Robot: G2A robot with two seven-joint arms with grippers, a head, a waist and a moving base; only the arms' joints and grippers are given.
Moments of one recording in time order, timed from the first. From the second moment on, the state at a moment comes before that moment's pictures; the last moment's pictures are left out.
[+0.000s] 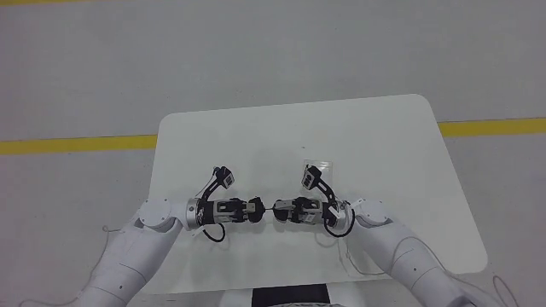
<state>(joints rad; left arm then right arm) 1.38 -1.03 -1.09 -1.32 -0.57 -0.33 -1.24 -1.29 -1.28 0.91 -1.05 0.73 -0.33 1.20</state>
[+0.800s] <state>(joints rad) 1.38 -1.03 -1.08 -1.34 -0.57 -0.32 -1.21 -1.28 -1.28 0.90 -1.05 0.72 -0.33 1.20</state>
